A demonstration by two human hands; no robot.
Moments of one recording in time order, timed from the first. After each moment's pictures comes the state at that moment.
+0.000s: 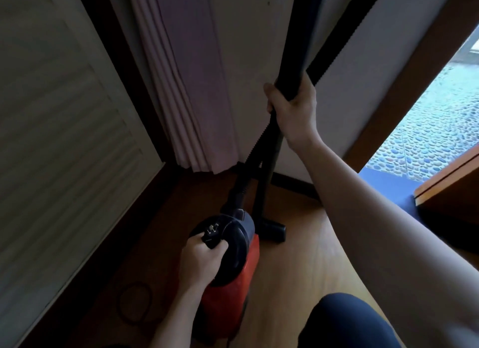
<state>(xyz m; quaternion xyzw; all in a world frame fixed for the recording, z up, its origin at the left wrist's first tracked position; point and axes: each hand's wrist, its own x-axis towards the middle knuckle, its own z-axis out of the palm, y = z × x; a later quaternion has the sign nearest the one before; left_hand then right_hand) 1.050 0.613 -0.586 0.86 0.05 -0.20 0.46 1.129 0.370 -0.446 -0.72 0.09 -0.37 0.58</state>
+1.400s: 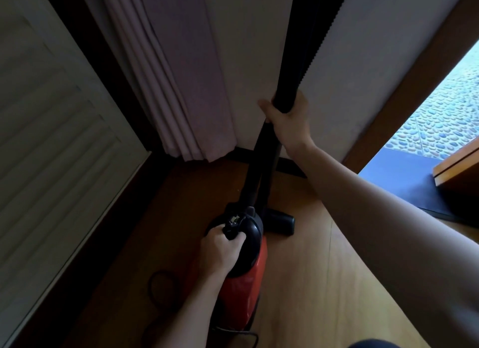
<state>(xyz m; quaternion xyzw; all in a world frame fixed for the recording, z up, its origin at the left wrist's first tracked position) 1.096 0.573 -0.696 0.89 -0.02 -0.22 0.39 1.170 0.350 -0.577 -0.73 0.16 -0.32 0.59</state>
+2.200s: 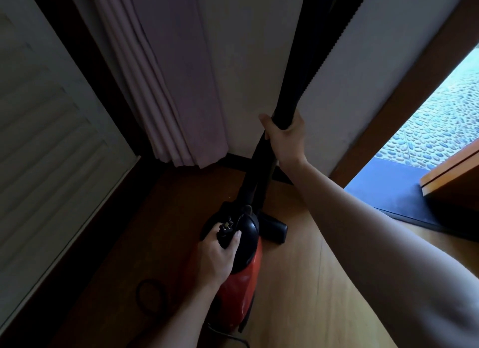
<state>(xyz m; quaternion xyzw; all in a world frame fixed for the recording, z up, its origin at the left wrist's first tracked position) 1.098 0.562 -0.729 0.86 -0.11 -0.12 0.49 1.172 0.338 -0.603 -0.70 0.21 -0.34 0.60</state>
